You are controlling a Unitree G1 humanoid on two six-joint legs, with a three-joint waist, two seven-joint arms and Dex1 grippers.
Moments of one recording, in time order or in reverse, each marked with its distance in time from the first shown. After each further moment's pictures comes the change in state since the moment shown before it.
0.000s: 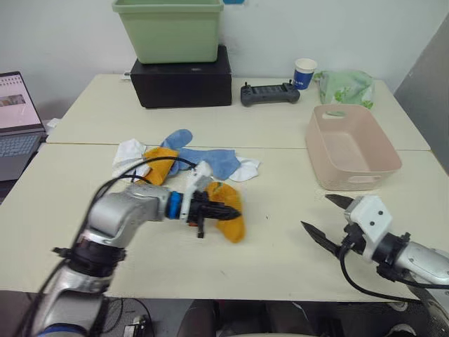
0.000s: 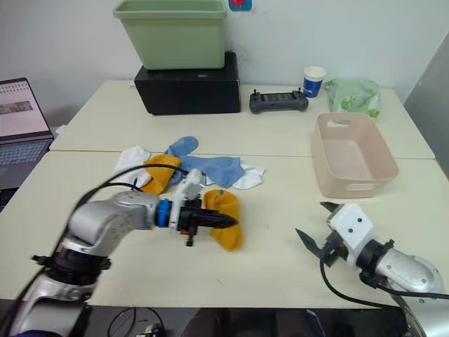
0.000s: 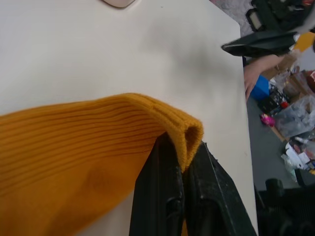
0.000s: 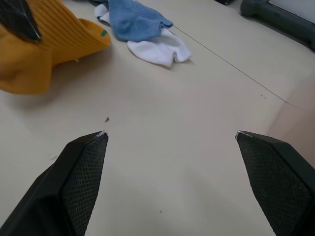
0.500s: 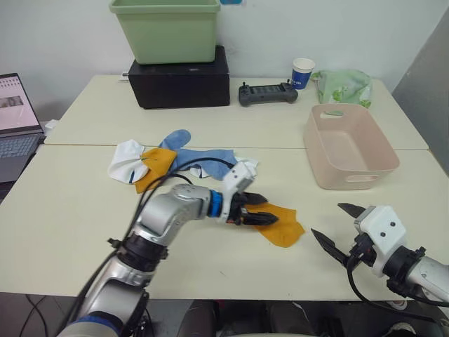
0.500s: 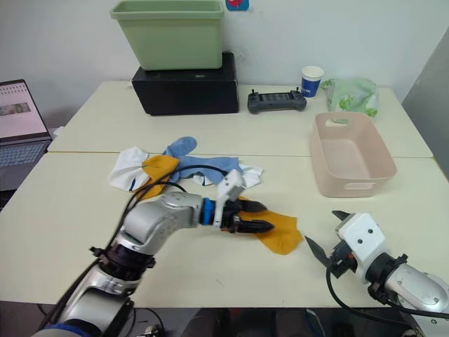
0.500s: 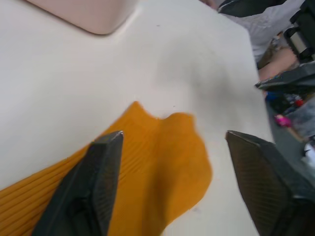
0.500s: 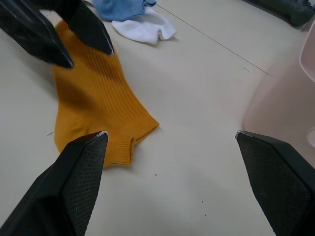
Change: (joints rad) left arm -0.072 -0.063 -0.049 0.046 0.128 -0.165 0.066; right arm 0.092 0.028 -0.035 -0.067 0.000 0.041 -0.047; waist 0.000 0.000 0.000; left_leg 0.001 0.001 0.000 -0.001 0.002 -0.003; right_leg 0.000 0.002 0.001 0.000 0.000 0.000
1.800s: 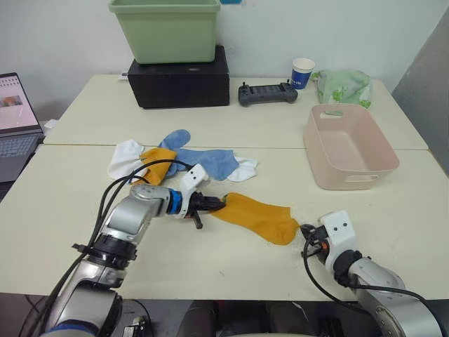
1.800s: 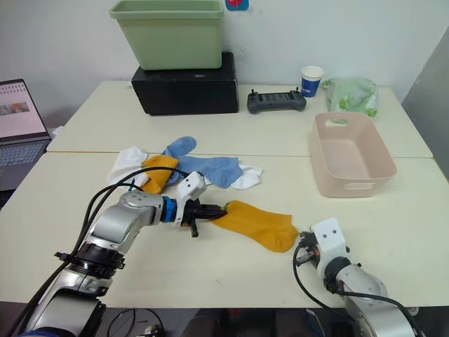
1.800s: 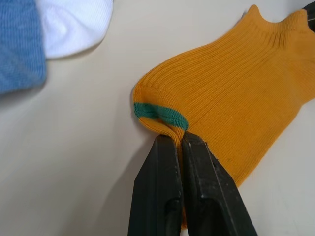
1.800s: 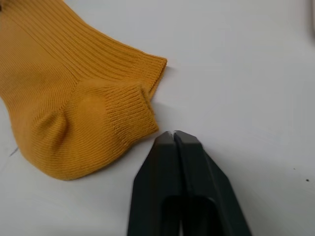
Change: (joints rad) left arm 0.092 0.110 0.066 0.178 0.211 -0.148 -0.122; right arm -0.127 0.280 0.320 0.217 -0.125 0.121 -0.245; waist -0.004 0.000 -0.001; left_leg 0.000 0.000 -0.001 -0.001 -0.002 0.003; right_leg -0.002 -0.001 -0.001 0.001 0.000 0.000
